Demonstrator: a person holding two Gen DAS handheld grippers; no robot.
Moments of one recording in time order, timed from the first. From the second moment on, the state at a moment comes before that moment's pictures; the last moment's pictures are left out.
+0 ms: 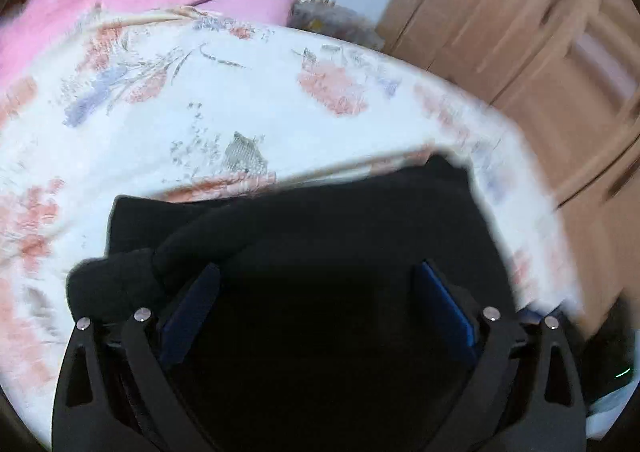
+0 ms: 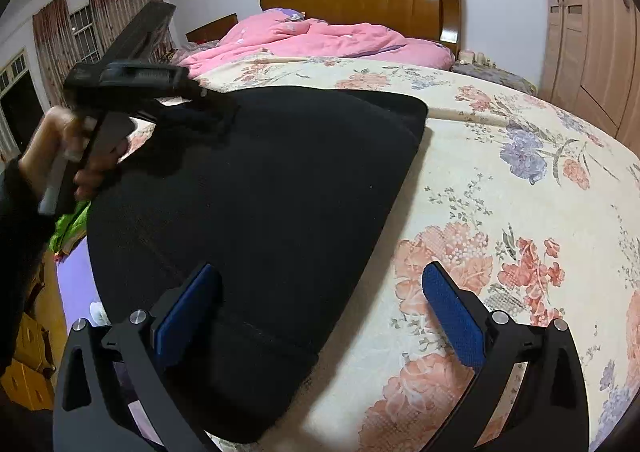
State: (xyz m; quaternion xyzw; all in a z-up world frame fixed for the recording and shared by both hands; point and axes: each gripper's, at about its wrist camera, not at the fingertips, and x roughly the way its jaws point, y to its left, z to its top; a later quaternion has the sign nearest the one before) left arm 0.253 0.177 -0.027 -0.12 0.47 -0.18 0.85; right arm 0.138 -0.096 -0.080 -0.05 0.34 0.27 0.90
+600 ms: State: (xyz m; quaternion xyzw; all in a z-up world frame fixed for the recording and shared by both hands) left arm 0.234 0.193 -0.032 -0.17 0.43 -0.21 0.86; right arm 0.112 -0.074 -0.095 -0.04 0.33 0.28 0.90
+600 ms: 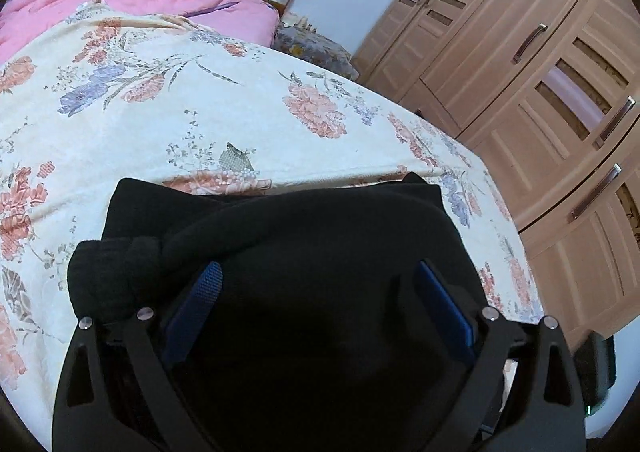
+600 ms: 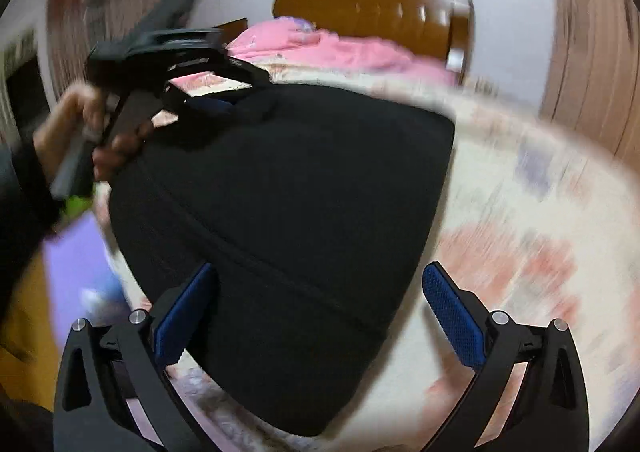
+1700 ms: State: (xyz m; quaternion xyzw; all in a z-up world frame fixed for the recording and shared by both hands) left arm 0.091 0.155 -0.032 0.01 0.35 -0.03 0.94; right arm 0.097 -0.069 -0.101 -0.05 0.37 0.27 0.89
